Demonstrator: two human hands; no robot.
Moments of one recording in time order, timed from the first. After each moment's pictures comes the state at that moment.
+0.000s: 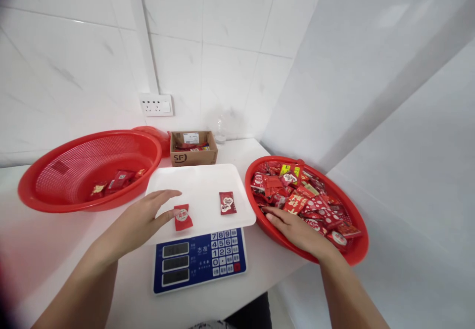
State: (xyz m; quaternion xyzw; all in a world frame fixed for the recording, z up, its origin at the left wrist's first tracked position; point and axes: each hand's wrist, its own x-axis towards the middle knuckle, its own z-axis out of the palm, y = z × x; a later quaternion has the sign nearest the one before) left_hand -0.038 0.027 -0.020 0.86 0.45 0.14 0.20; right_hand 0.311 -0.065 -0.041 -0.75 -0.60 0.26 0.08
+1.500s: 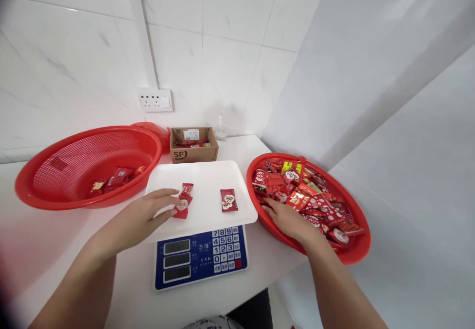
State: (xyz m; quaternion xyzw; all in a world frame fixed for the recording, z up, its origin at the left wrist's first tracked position) left_hand -0.045 0.034 -0.022 0.91 0.36 0.14 0.18; right_hand 0.307 -0.037 -0.056 -0.77 -0.60 0.20 0.06
